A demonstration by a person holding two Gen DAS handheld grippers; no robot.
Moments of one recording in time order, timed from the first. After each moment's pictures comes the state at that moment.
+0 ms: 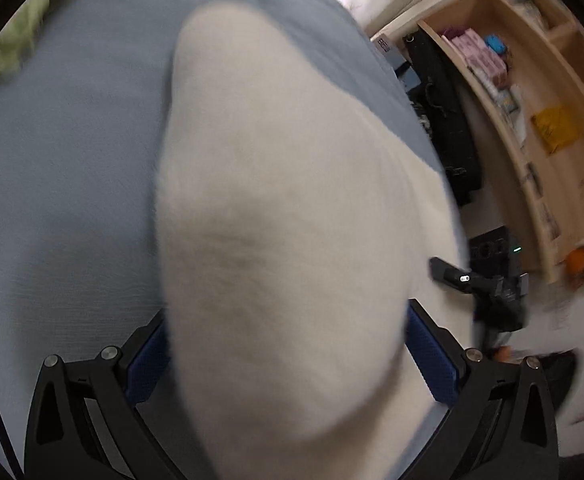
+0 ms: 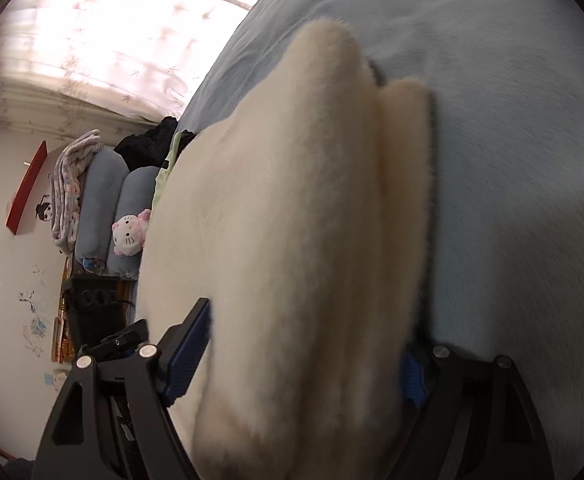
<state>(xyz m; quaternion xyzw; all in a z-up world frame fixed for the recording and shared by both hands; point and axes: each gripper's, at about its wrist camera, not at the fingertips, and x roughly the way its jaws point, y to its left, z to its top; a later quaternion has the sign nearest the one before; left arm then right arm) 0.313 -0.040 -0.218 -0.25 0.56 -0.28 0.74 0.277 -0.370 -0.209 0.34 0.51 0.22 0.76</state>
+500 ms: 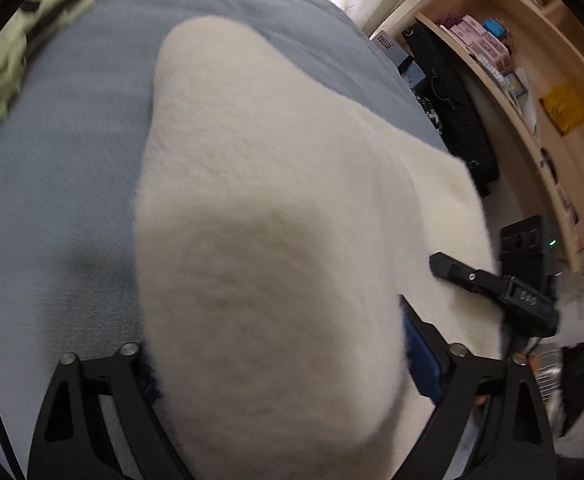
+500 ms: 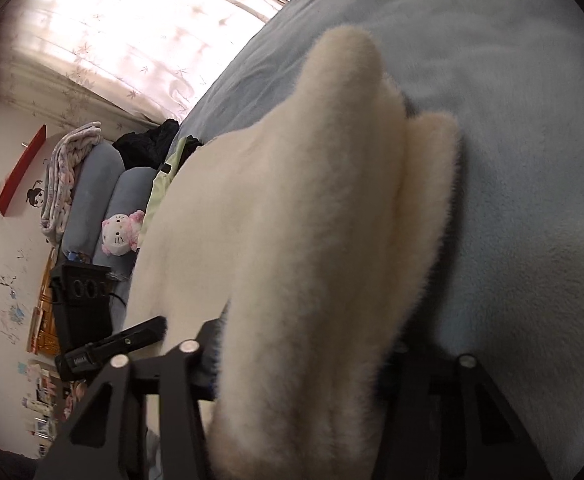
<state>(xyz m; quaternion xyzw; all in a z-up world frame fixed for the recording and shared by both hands) 0.300 -0.058 -0.192 -0.15 0.53 -0.24 0.80 0.274 -0.352 -0.180 0.29 0.48 0.20 0.80</state>
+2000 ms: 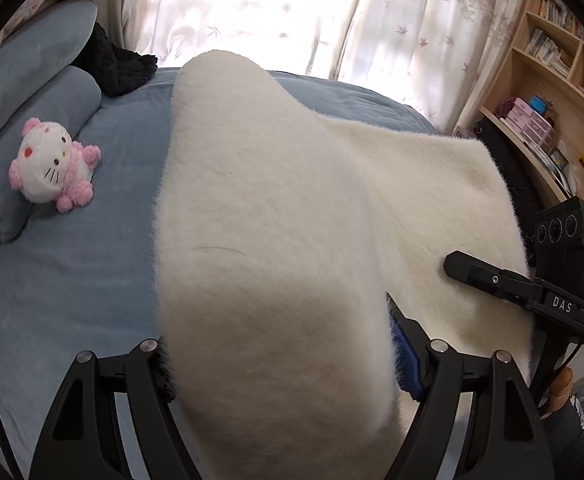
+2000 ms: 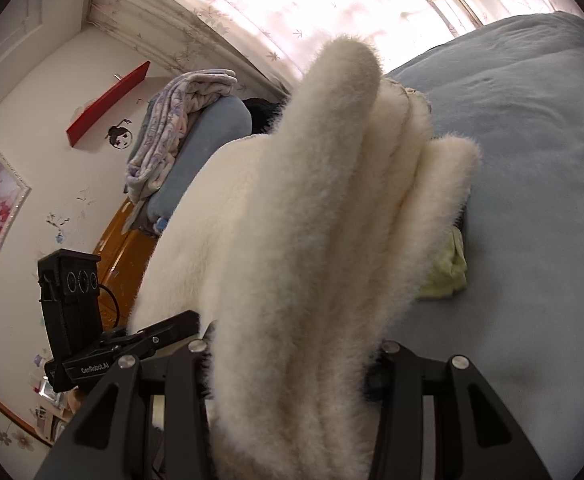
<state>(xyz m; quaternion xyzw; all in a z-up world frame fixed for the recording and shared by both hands) 0.269 0.290 0.045 -0.10 0.44 -0.08 0.89 0.335 0.016 0.001 0.23 0.41 0.36 0.80</state>
